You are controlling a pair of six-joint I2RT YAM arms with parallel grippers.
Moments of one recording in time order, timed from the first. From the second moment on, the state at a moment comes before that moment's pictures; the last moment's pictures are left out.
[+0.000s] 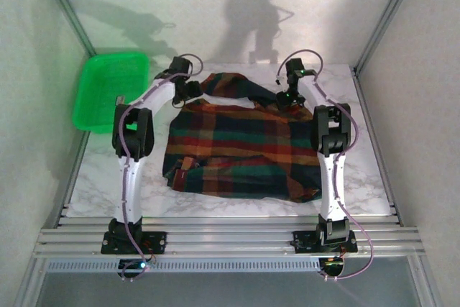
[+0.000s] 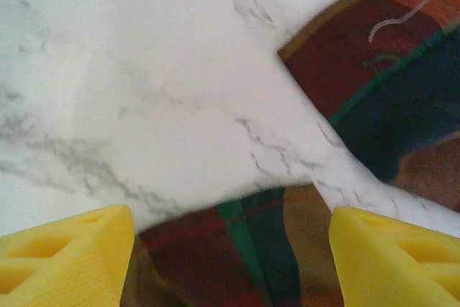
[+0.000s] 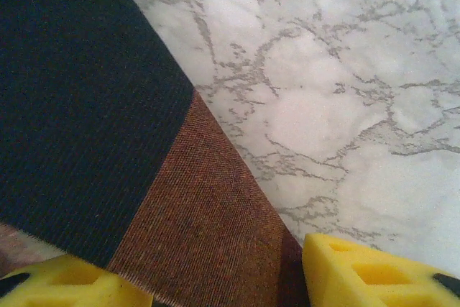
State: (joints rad) left arm -0.20 2.38 2.00 -0.64 0.00 -0.53; right arm 0.17 2.43 2.08 -0.88 0.02 -0.25
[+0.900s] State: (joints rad) left arm -0.21 2.51 2.18 -0.77 0.05 -0.25; right arm 0.16 2.44 2.14 -0.90 0.03 -0.20
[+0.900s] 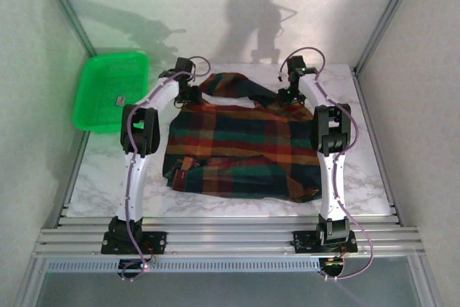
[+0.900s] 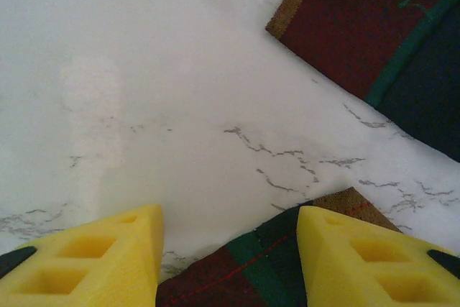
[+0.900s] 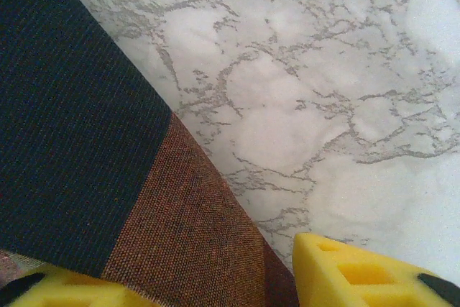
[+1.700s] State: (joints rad) left arm -0.24 2.50 2.21 -0.80 0.09 -0.26; right arm 0.16 2.44 2.14 -0.92 0.03 -0.19
